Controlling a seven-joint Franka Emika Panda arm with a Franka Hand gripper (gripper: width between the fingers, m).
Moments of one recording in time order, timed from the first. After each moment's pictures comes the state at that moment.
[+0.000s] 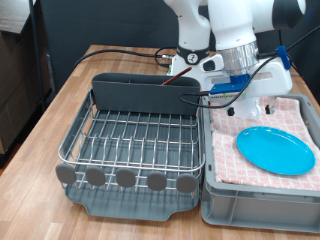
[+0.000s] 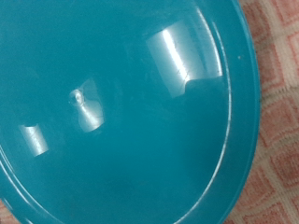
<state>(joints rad) 0.44 0.05 -0.14 -2.55 0.85 2.83 0.73</state>
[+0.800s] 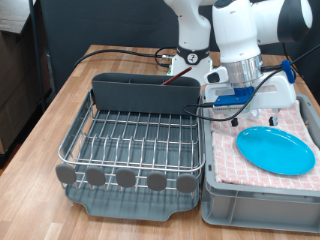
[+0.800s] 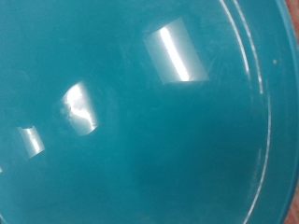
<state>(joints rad) 0.44 0.14 -0.11 -2.50 0.94 2.86 0.68</state>
